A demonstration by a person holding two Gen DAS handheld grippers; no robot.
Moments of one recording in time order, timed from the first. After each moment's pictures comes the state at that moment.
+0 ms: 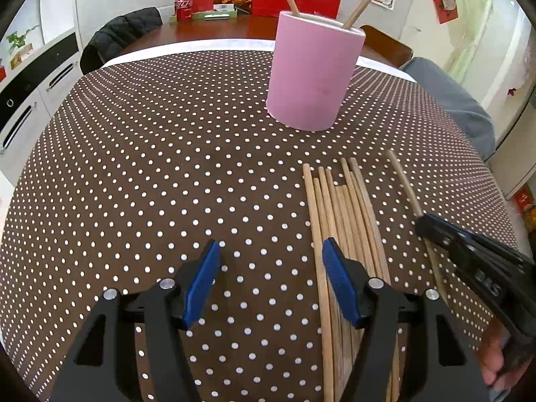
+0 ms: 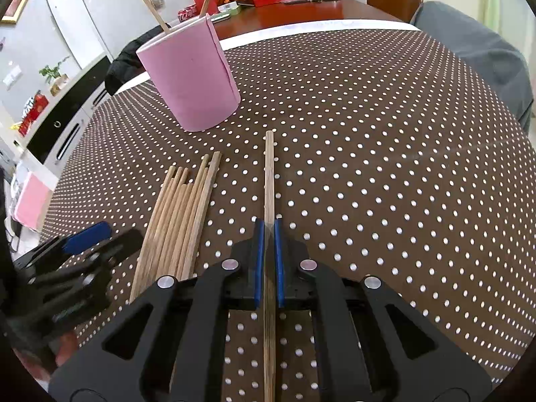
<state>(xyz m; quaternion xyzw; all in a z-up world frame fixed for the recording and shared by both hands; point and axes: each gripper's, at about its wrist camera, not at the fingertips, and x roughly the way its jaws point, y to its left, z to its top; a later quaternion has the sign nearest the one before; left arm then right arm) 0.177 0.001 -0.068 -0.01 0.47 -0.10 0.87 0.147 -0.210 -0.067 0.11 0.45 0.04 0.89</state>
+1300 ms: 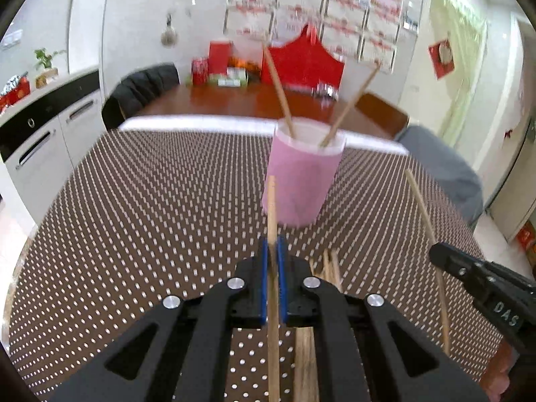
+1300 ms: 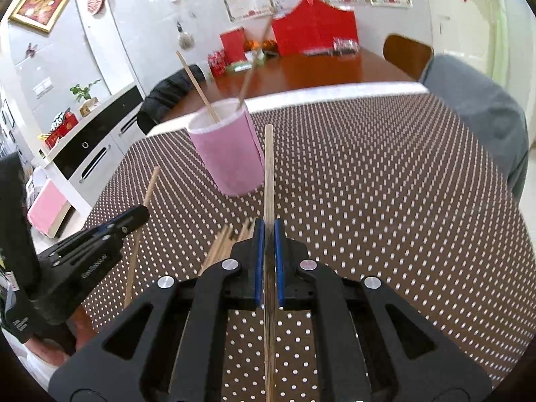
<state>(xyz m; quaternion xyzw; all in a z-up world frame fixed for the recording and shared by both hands) 0.165 -0.013 0.007 -0.05 0.33 -0.08 0.94 0.117 -0.220 0.014 0.10 0.35 0.08 0.93</state>
